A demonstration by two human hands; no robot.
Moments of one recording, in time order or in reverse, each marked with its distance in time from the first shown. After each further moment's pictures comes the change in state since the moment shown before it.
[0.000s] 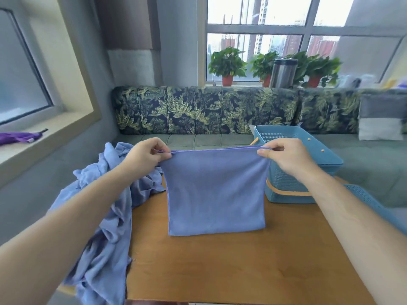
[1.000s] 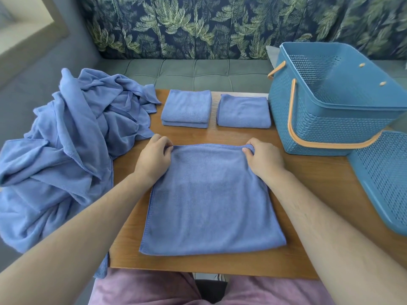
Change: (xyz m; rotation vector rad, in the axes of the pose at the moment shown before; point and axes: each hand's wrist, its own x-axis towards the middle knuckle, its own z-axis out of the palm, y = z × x) left_hand -0.030 -0.147 0.157 0.314 -0.052 -0.048; right_hand -0.022 0.152 0.161 -0.552 -0.203 0.132
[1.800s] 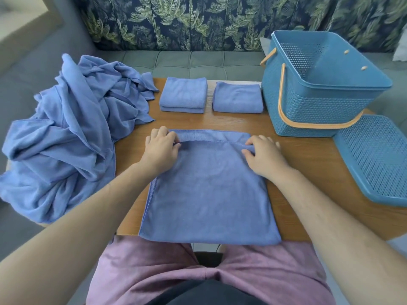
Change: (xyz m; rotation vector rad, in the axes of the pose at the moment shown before) left_hand -0.041 0.032 -0.005 0.218 -0.139 0.012; right_hand -0.064 0.003 -0.021 -0.087 -0.056 -0.084
